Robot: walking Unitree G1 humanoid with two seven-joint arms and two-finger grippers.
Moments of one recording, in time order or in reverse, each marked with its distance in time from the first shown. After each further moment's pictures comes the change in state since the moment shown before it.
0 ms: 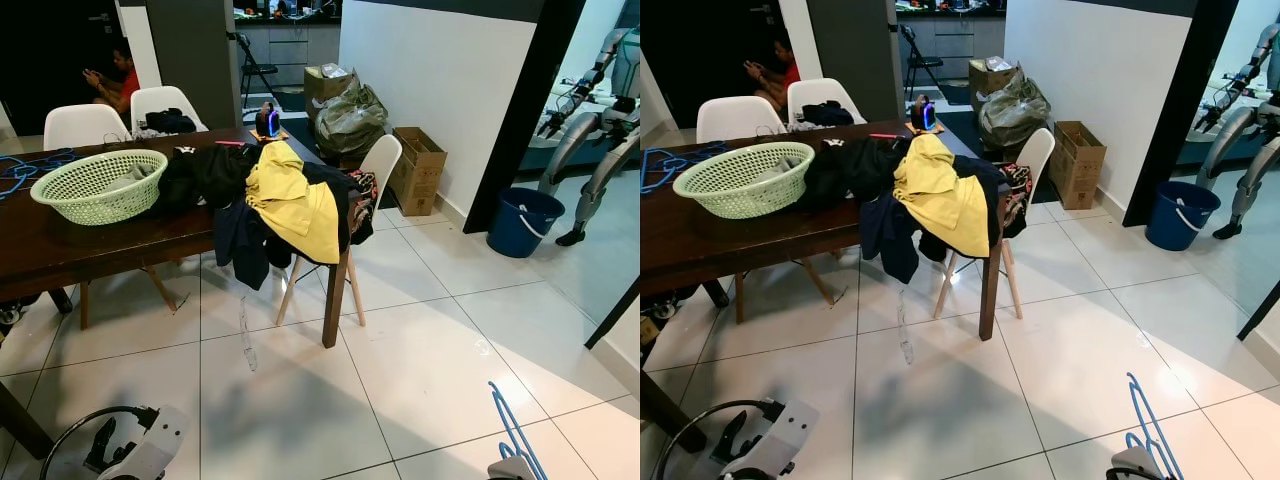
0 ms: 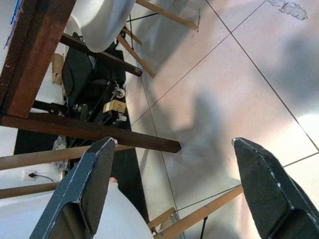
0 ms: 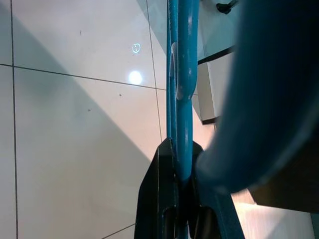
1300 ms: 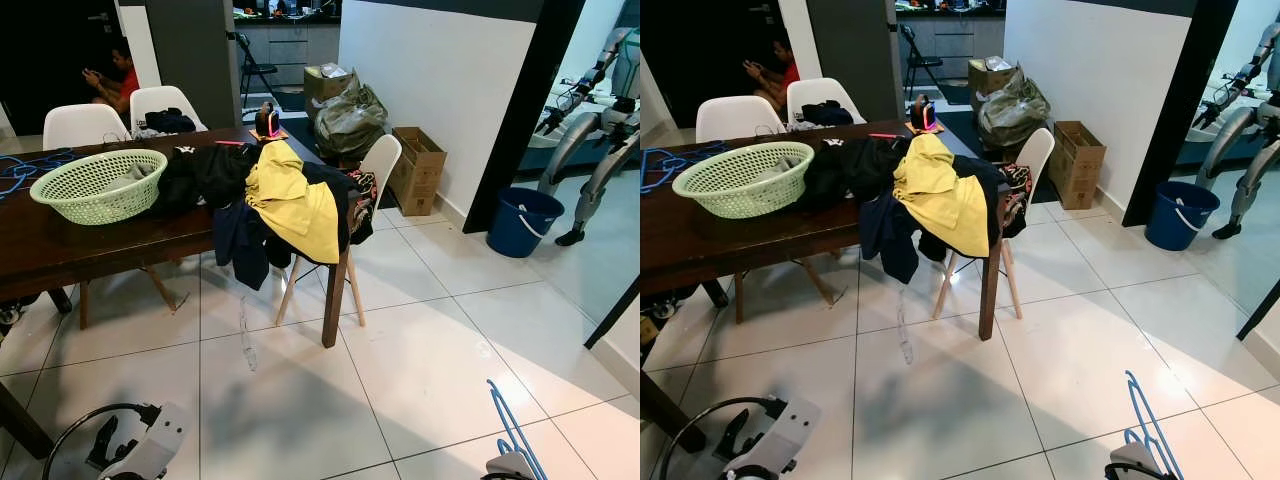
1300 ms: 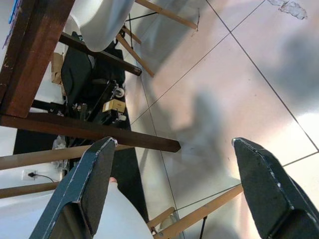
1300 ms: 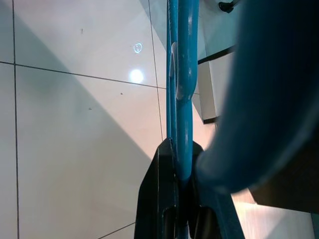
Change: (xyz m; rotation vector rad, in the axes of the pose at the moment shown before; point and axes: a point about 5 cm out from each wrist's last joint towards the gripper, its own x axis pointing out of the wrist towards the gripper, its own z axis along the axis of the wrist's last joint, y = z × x) left arm 0.001 0.000 0.001 0.001 0.003 -0.002; right arm 0.001 0.000 0.000 -0.003 0.007 0.007
